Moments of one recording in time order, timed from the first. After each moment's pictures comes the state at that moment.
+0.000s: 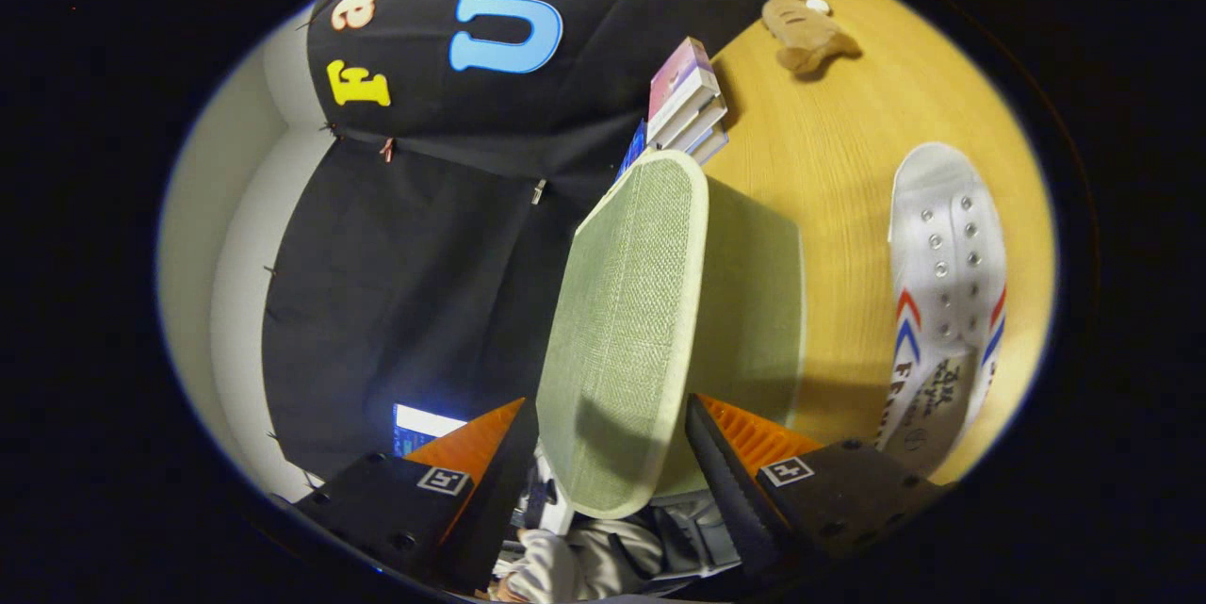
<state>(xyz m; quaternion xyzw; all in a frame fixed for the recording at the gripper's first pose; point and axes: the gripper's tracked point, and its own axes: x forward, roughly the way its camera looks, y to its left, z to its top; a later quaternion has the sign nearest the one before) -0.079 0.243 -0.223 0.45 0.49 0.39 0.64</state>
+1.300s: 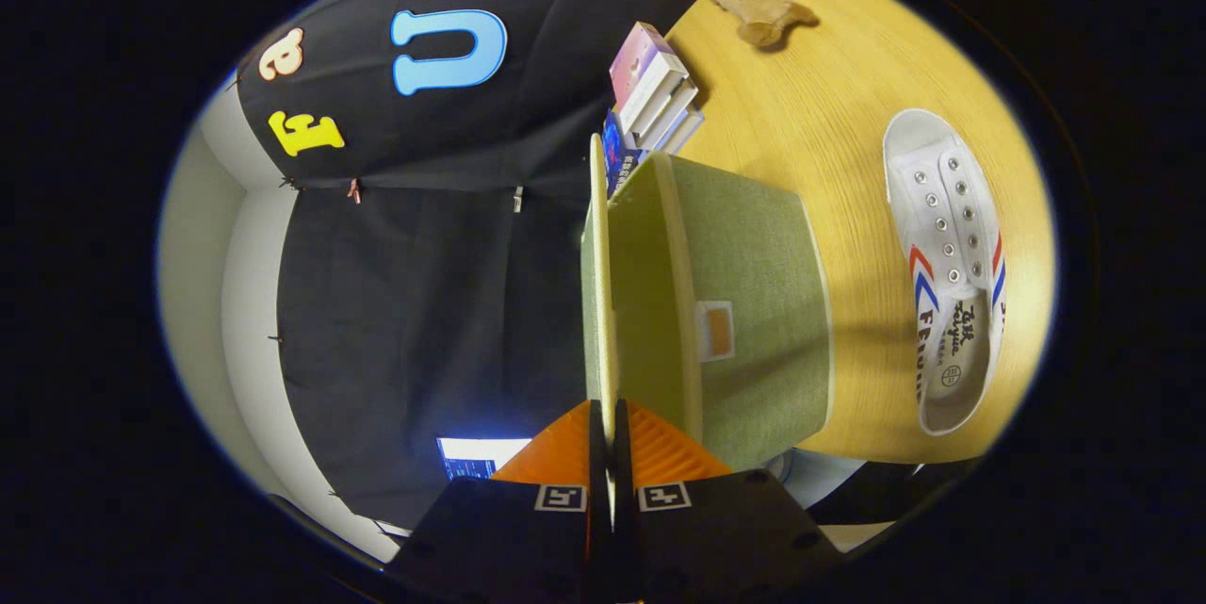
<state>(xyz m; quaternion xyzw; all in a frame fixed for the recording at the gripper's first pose) -0.066 0.247 -0.164 0.48 0.53 0.34 0.61</state>
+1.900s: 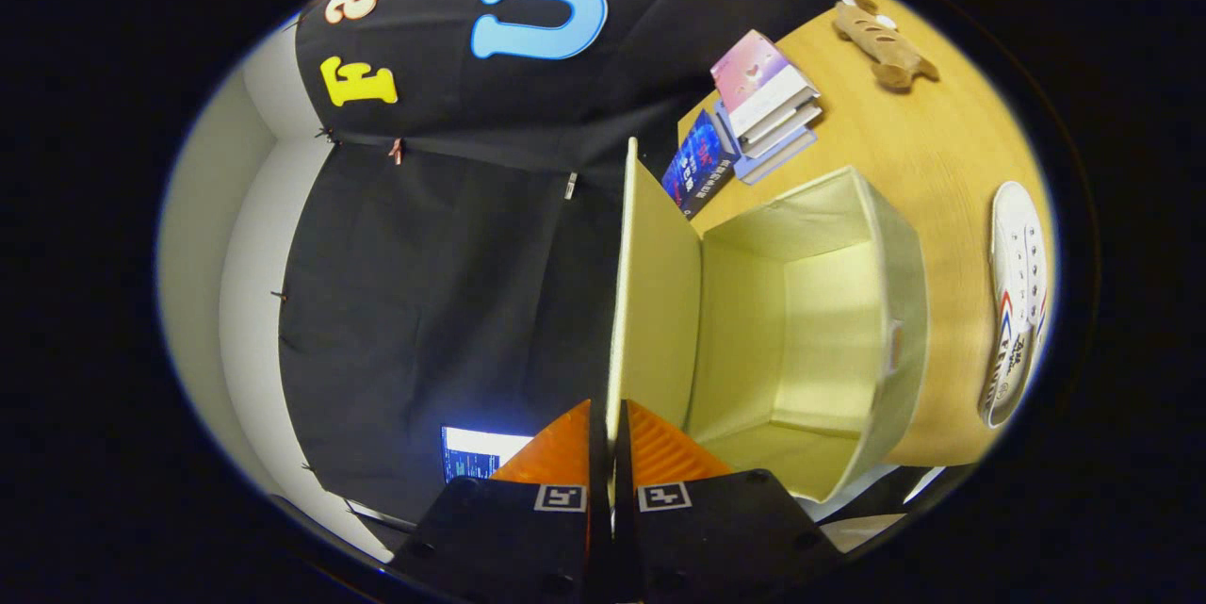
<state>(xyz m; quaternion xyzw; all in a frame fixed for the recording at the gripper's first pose) -0.062 0.337 -0.071 0.44 0.50 0.39 0.64</state>
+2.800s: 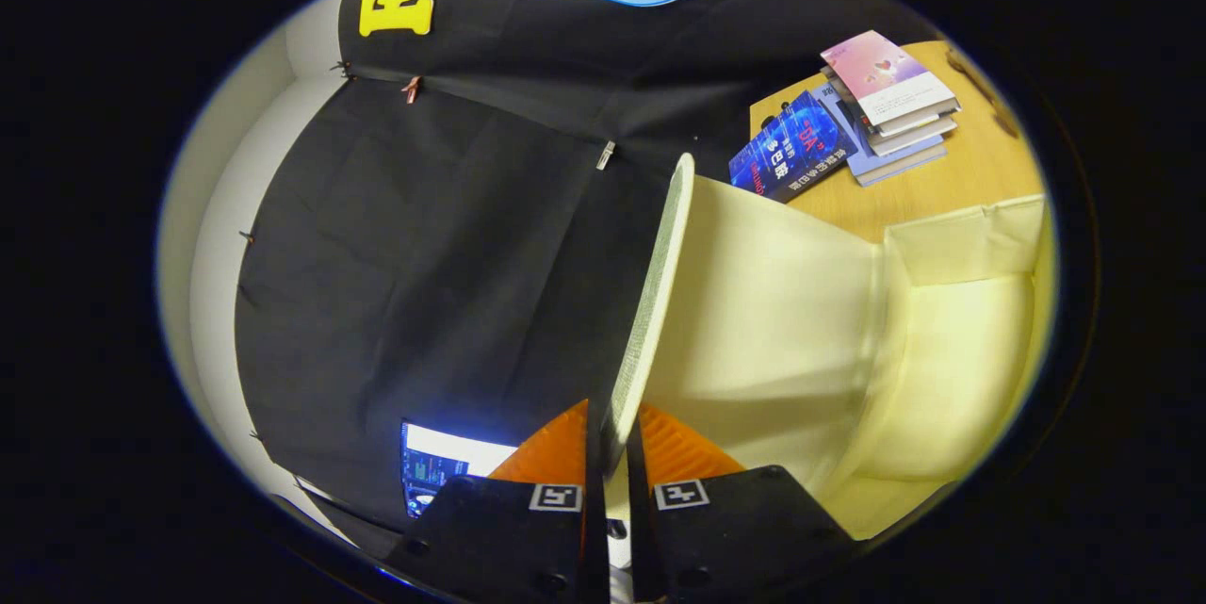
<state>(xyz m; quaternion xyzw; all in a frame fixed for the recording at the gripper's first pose) -0.055 0.510 -0.073 0.36 0.48 0.42 0.68</state>
